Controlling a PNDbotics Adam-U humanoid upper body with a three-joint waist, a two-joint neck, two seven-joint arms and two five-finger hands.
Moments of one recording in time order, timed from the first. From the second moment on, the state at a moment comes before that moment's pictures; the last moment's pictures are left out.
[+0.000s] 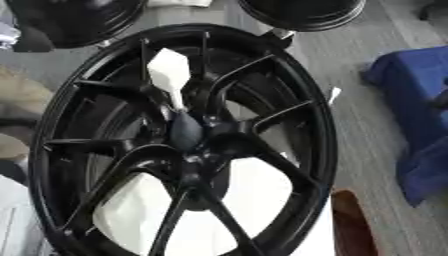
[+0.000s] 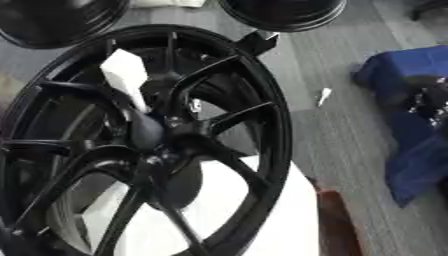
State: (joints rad) left arm -1.16 0.95 -0.34 -1.63 -0.24 0.01 -0.91; right arm -0.14 -0.61 -0.24 -1.83 -0.36 -0.15 0.41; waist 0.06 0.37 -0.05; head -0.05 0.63
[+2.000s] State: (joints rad) left arm -1.29 0.75 -0.58 -1.37 -0.12 -0.03 -0.91; right arm -0.17 -0.59 -0.23 -1.82 -0.34 -0.12 0.43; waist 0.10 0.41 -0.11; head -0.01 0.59
